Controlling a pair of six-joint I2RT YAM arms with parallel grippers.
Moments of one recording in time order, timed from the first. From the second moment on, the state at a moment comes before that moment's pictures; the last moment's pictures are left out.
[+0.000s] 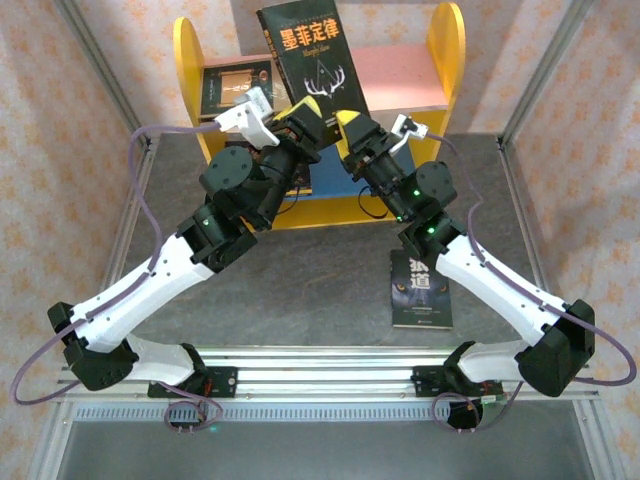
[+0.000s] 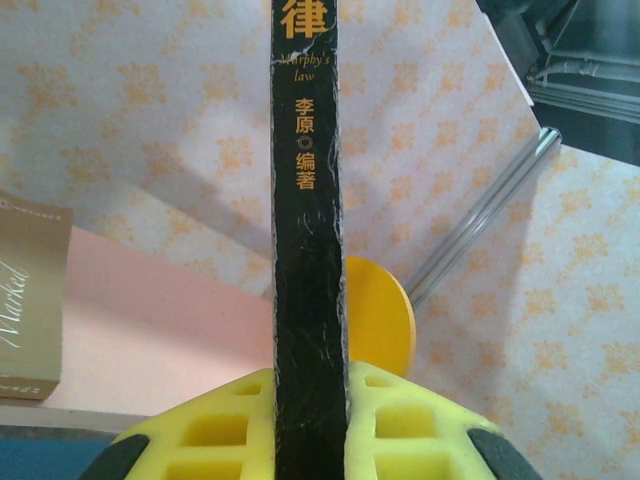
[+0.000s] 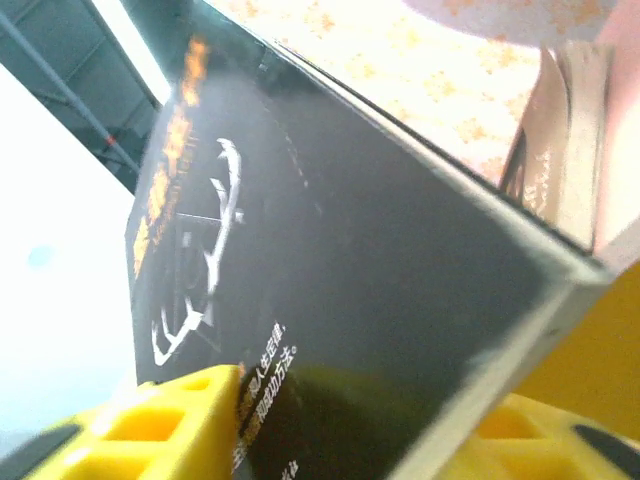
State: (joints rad) left arm -0.86 1.33 1.55 0.08 -0.55 -0.55; right arm 0.68 1.29 1.17 0.52 -0.05 1.38
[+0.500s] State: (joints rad) left arm -0.86 1.32 1.57 0.04 -0.72 -0.53; right arm 0.67 1.32 1.35 0.35 -0.09 1.22
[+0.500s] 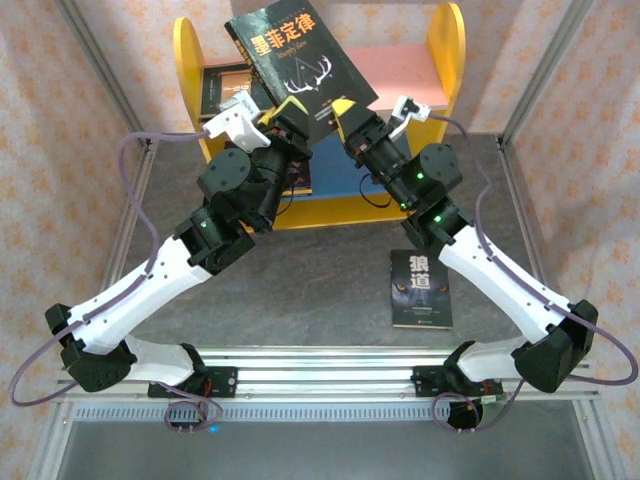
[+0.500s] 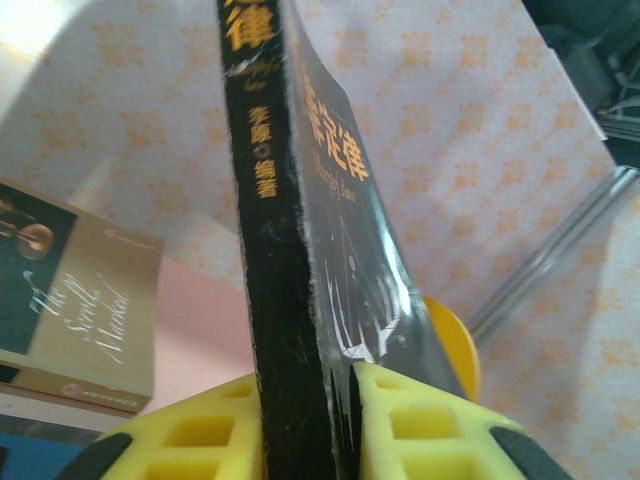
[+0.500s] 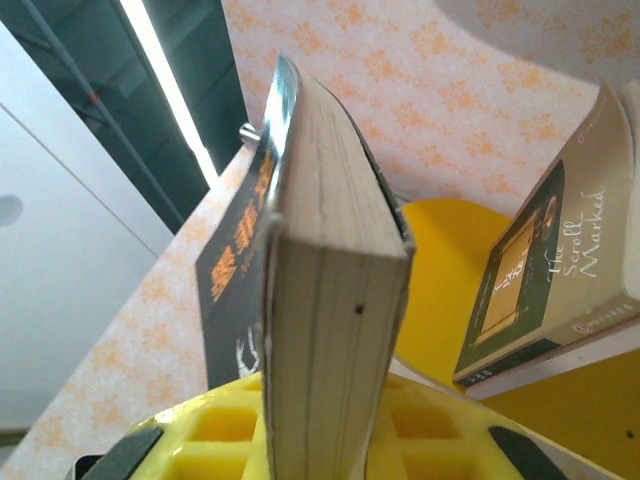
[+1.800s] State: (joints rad) left arm -0.47 1.69 2.46 -0.99 -0.30 -0.35; right arm 0.54 1.93 2.45 -0.65 -0.44 0.74
